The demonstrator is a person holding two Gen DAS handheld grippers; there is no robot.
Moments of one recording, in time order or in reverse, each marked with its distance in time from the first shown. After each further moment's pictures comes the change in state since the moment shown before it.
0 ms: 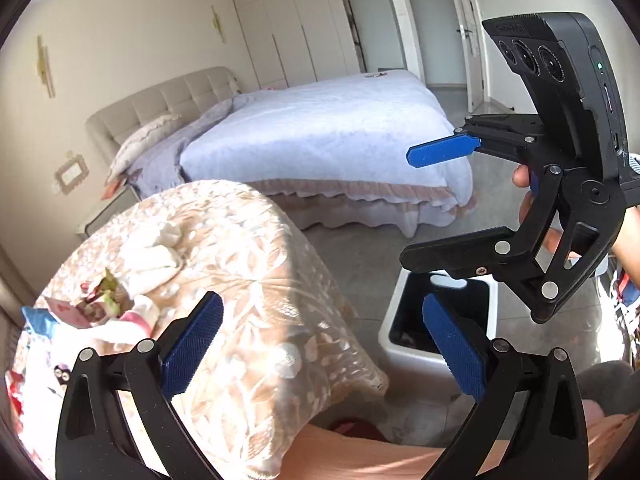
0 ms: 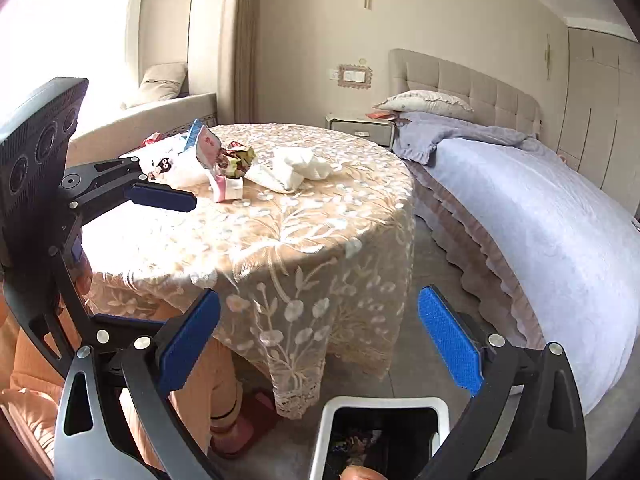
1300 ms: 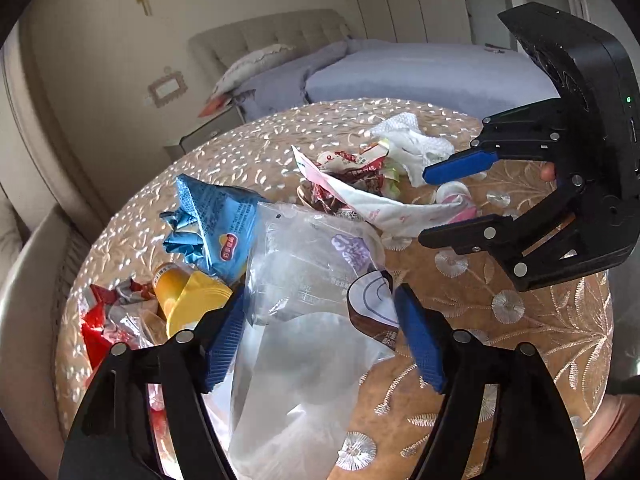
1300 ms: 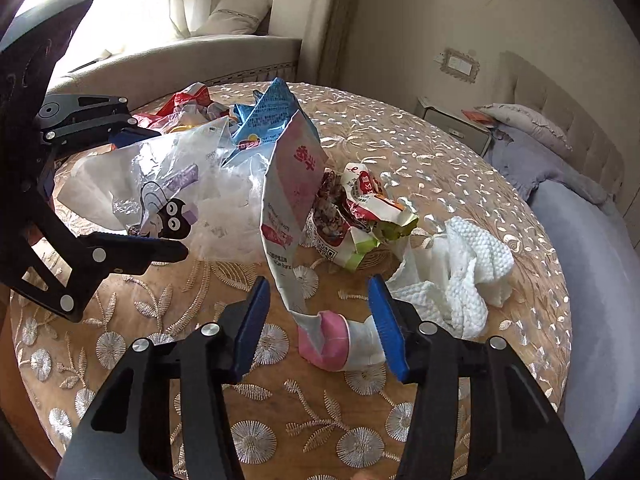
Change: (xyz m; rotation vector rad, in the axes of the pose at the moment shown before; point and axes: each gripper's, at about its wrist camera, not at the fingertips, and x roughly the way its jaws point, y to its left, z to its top) left arm -0.007 0.213 -0.074 -0.209 0.205 0.242; right arm 0.204 0.122 0.112 -0.277 0.170 0.172
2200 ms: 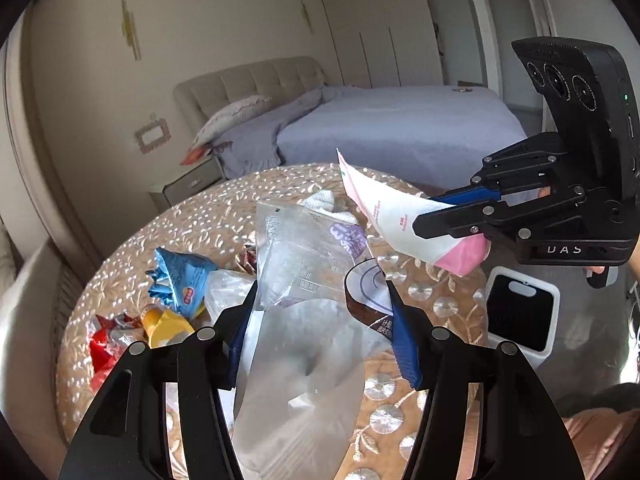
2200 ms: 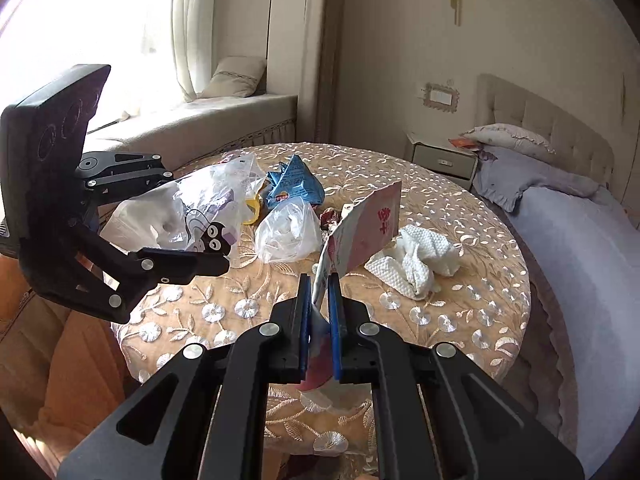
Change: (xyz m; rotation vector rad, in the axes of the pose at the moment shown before) left arm -0.098 -0.072 0.019 0.032 -0.192 -0.078; right arm -0.144 0.002 -0.040 0.109 -0.197 0.027
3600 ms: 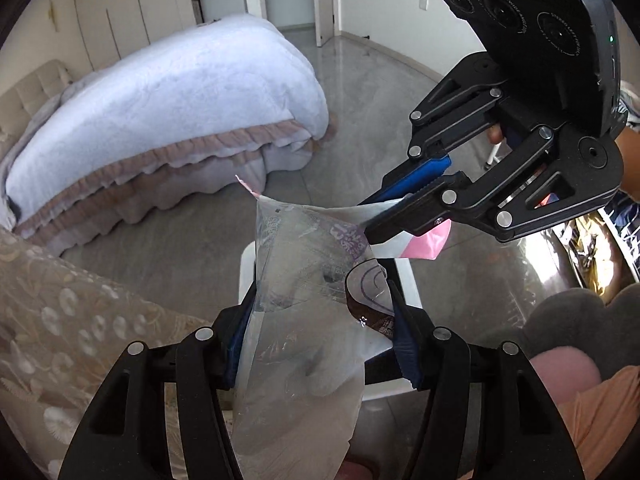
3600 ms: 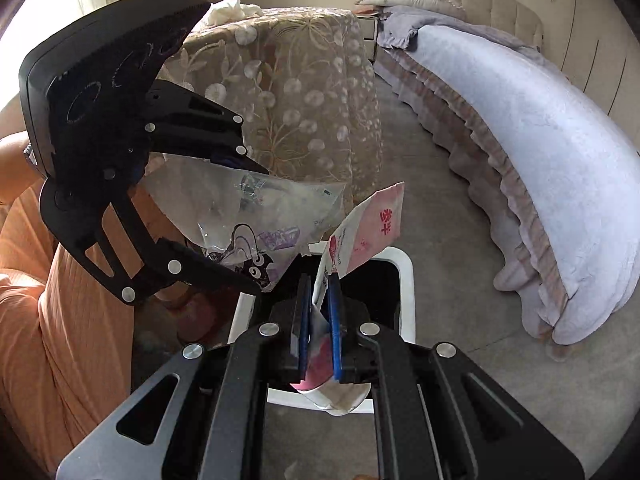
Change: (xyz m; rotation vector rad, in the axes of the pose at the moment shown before) left arm 0.202 -0.297 -0.015 0.466 0.195 -0.732; right arm -0.079 -0.147 -0.275 0.260 0.371 -0.156
